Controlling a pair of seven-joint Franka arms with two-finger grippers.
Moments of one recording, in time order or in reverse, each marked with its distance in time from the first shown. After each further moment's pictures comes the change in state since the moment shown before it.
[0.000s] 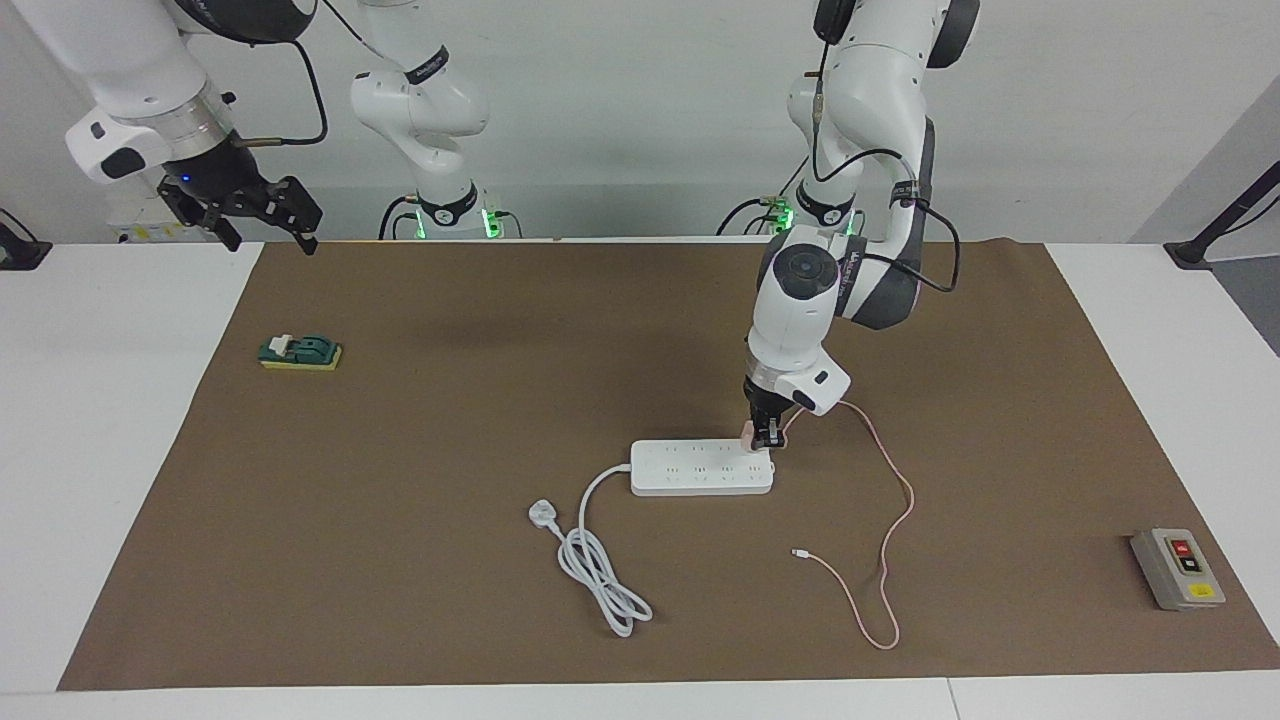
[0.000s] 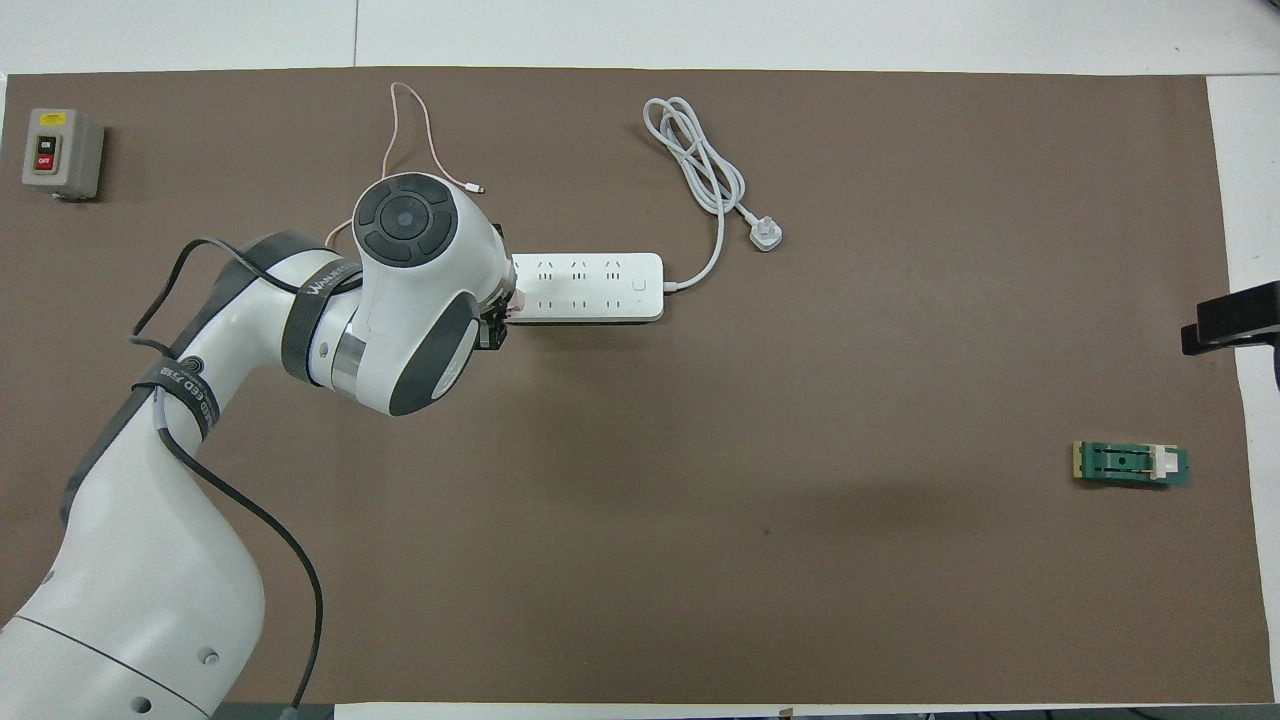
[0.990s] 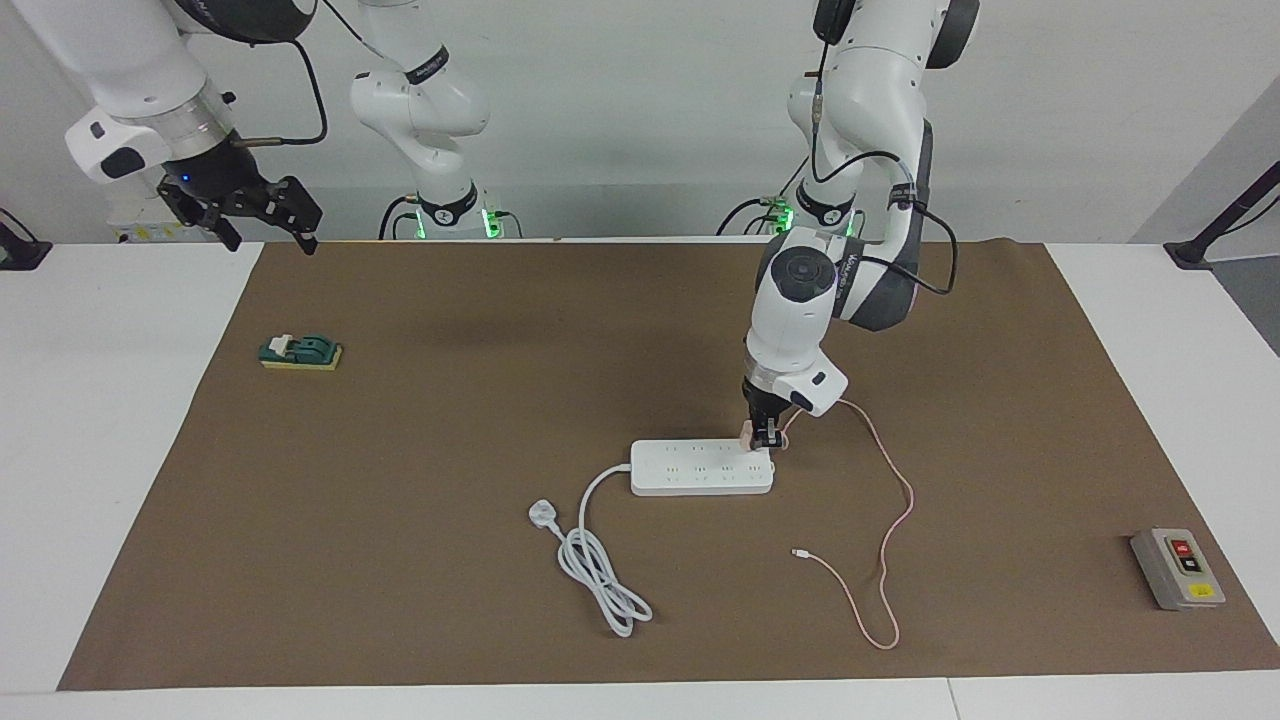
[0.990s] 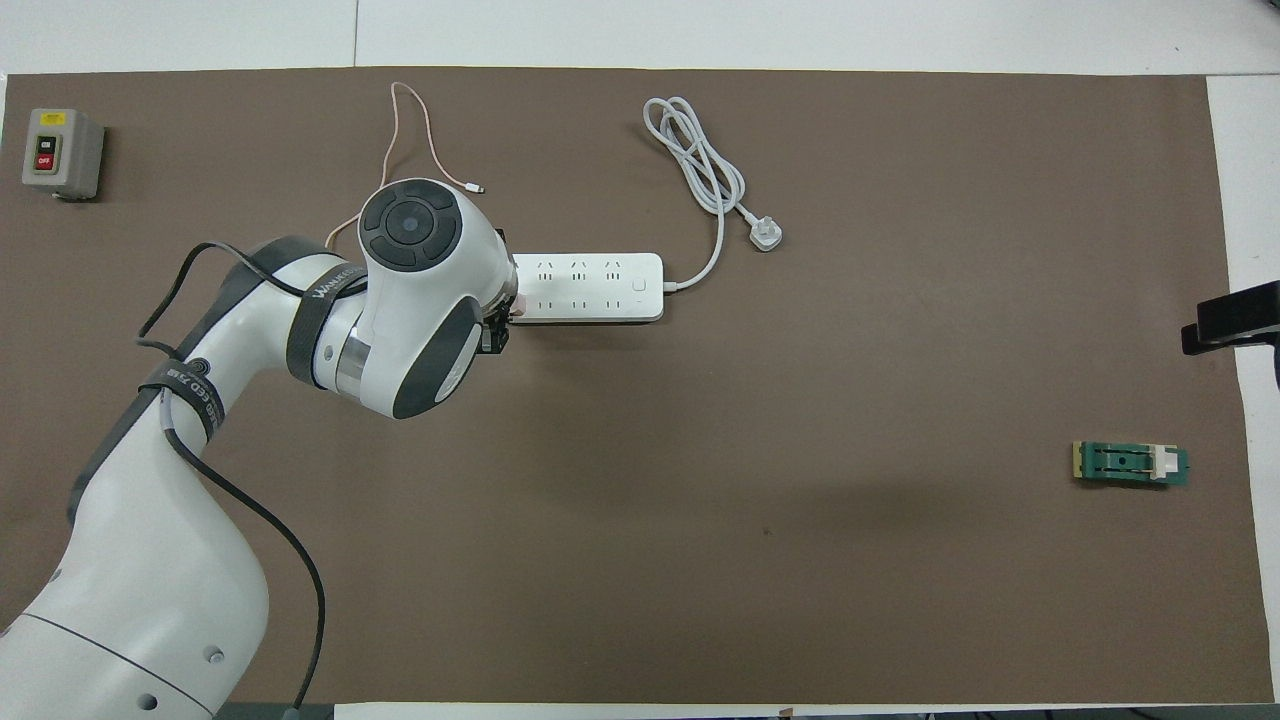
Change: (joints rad) left arm -0.001 0.002 0.000 -0.011 0.000 0.007 0.000; right arm 0.000 0.000 0.000 0.001 0.000 0.000 0.000
